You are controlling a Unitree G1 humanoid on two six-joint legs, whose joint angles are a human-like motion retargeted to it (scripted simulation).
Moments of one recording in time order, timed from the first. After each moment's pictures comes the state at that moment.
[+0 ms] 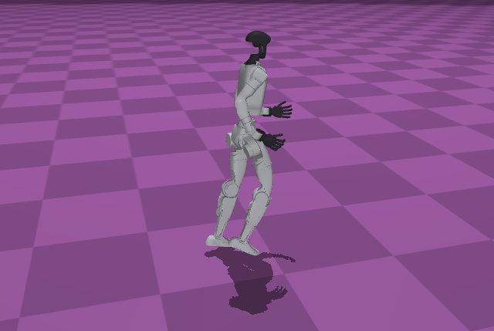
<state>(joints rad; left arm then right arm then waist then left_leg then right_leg) 0.15 -0.01 0.05 0.23 -0.39 -0.31 -0.66 0.55 -0.01 -0.19 0.49 0.40 -0.51 0.45 -0.17 0.04 -0.13 -0.09 -0.15 0.04 0.19 -0.13 0.19 -0.45 -0.09 -0.29 0.59 0.03 0.04</state>
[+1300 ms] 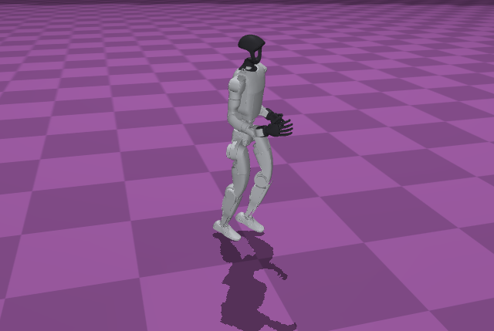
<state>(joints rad) 0.54 -0.04 0.18 0.27 -0.24 -0.41 -0.85 0.03 -0.13 -0.14 0.17 0.15 -0.55 0.22 -0.10 -0.04 -0.16 -0.49 -0.09 0.17 0.60 0.03 0.12 -0.11 0.00 -0.15 0.21 -0.12 -0.18</state>
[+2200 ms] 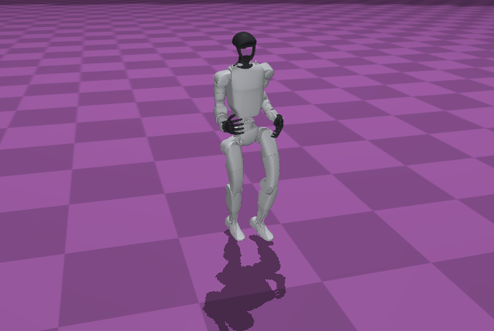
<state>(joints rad) 0.51 -0.05 0.15 0.27 -0.28 -0.36 -0.88 0.10 -0.06 -0.18 0.13 0.19 -0.56 0.17 -0.13 -0.05 -0.19 -0.47 -0.07 0.21 0.54 0.03 0.10 -0.08 0.02 -0.06 0.17 0.02 -0.15</state>
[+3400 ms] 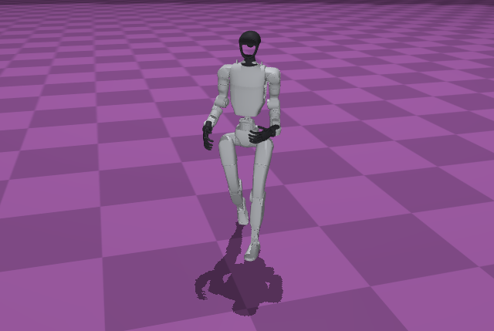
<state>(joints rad) 0.42 -0.02 0.13 0.36 -0.16 -0.39 -0.91 0.21 -0.11 -0.13 0.65 -0.20 -0.52 0.31 -0.09 0.01 -0.13 -0.42 -0.07 -0.06 0.26 -0.01 0.03 0.03 0.18 0.13 0.58 0.41 0.11</state>
